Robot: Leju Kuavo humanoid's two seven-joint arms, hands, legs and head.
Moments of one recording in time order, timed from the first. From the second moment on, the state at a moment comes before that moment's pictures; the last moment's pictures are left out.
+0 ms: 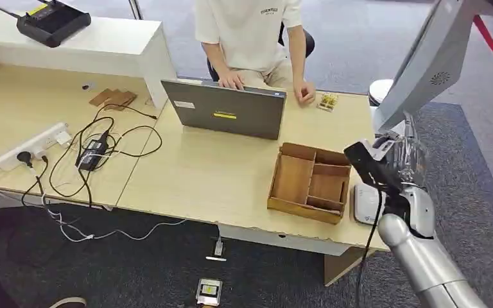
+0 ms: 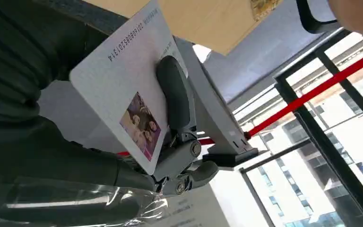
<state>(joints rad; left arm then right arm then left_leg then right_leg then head) -0.19 -0.08 -1.09 -0.46 -0.59 0.39 0.37 -0.59 -0.31 0.62 -1.10 0.73 -0.49 0.26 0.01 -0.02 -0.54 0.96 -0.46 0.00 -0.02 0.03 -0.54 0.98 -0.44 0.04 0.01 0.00</state>
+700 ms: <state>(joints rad) -0.19 -0.07 -1.08 -0.46 -0.58 0.39 0.38 -0.48 -0.32 0.56 -1.03 0.78 -0.46 0.24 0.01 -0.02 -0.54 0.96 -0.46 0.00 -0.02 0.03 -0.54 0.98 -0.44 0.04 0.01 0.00</state>
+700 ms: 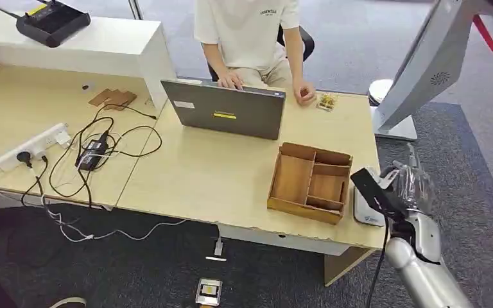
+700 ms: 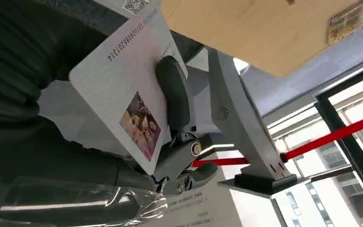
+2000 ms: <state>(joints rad) -0.20 -0.08 -1.08 -0.46 -0.60 0.37 0.38 -0.48 -0.30 0.55 -0.83 0.76 -0.36 0.25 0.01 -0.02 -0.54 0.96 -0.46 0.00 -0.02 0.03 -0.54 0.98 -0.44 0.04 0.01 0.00</state>
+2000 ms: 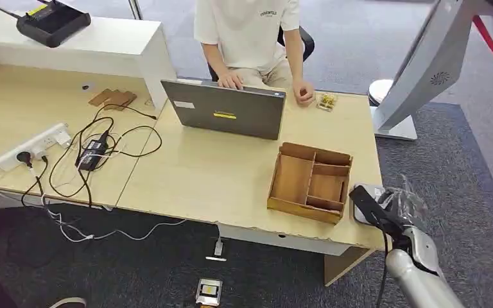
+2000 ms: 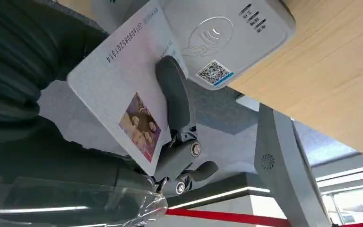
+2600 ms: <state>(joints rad) -0.20 -0.08 -1.08 -0.46 -0.62 0.36 0.38 -0.47 -0.30 0.54 -0.82 0.75 -0.42 0.25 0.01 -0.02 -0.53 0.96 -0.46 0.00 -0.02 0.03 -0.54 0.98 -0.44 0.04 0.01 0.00</state>
